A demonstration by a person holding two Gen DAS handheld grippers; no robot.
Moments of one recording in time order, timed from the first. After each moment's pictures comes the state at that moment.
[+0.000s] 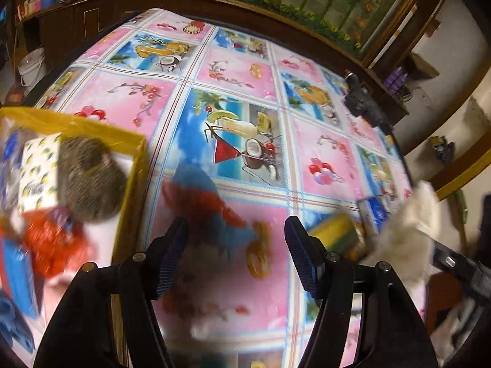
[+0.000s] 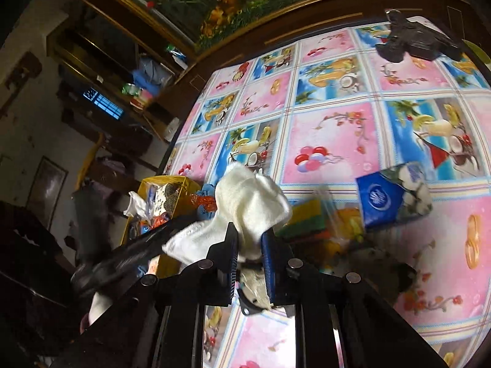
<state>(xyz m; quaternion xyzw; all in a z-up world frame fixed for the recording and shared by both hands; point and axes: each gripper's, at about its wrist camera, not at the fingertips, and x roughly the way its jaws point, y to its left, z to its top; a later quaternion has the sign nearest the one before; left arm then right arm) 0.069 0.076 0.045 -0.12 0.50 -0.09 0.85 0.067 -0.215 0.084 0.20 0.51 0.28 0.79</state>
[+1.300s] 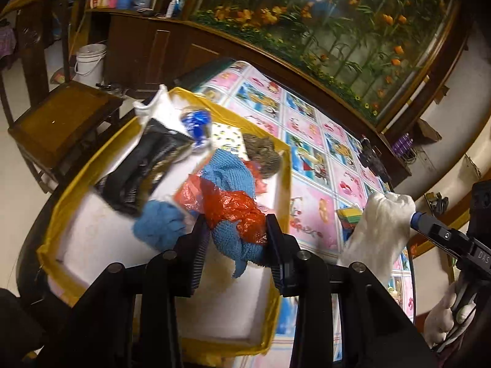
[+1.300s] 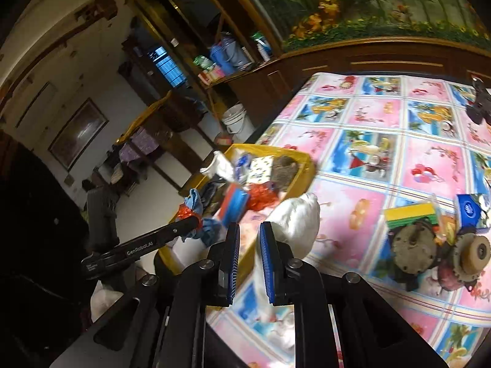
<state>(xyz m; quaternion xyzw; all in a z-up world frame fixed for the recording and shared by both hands) -0.114 0.248 0.087 -0.22 0.39 -0.02 0.89 -0.036 -0.070 0.146 0.09 0.44 0.42 0.79</state>
